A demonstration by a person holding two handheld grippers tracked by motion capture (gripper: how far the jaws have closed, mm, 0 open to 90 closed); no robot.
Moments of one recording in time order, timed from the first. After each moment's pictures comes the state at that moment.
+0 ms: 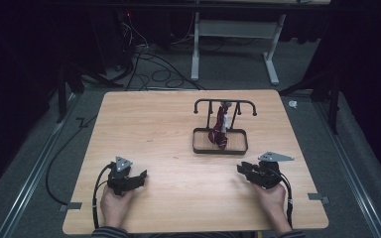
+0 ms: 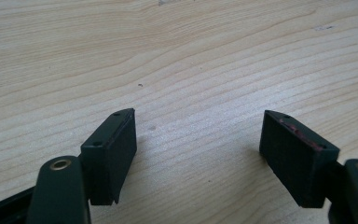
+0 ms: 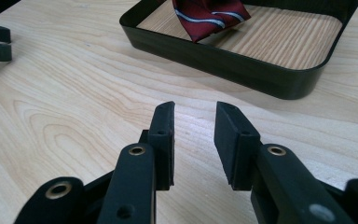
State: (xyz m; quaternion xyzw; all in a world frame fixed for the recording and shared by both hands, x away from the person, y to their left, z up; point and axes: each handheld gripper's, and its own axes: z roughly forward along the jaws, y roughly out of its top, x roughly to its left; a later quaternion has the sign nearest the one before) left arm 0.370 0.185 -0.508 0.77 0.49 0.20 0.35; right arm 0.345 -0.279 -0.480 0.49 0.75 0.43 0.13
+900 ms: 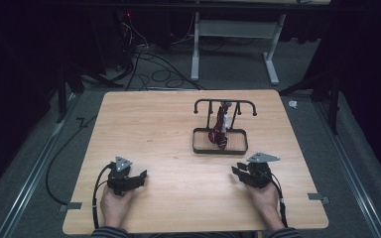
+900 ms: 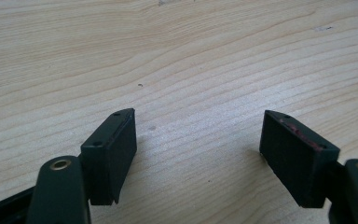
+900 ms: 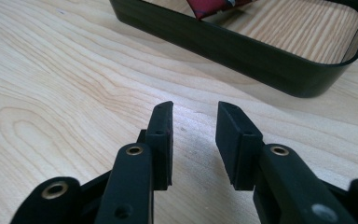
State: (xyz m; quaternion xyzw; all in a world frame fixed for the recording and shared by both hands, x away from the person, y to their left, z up) left arm 0.370 0.186 -0.508 0.77 0.49 0.20 0.35; right arm 0.353 -0.258 -0.494 0.47 0.78 0.38 0.17
